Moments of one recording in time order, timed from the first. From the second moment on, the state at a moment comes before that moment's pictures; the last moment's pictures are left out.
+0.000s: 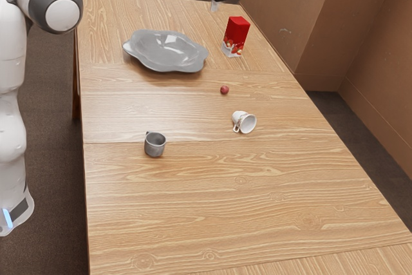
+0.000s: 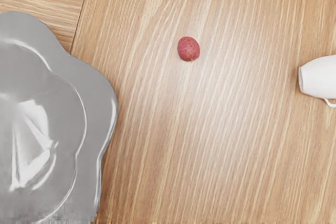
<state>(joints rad) 0.26 0.12 0.15 -1.18 0.01 1.40 0.17</state>
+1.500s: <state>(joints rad) 0.36 0.40 -0.03 -1.47 0.00 1.85 0.23</state>
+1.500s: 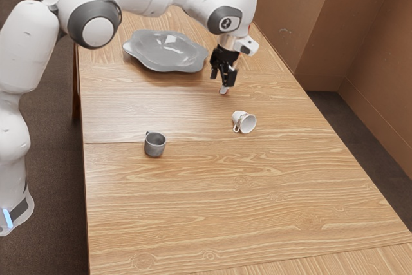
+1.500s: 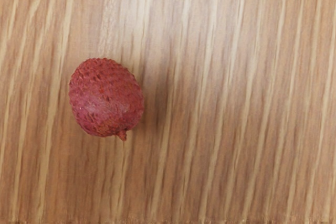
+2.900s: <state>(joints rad) 0.42 0.60 -0.13 -1.21 0.06 1.72 0.23</state>
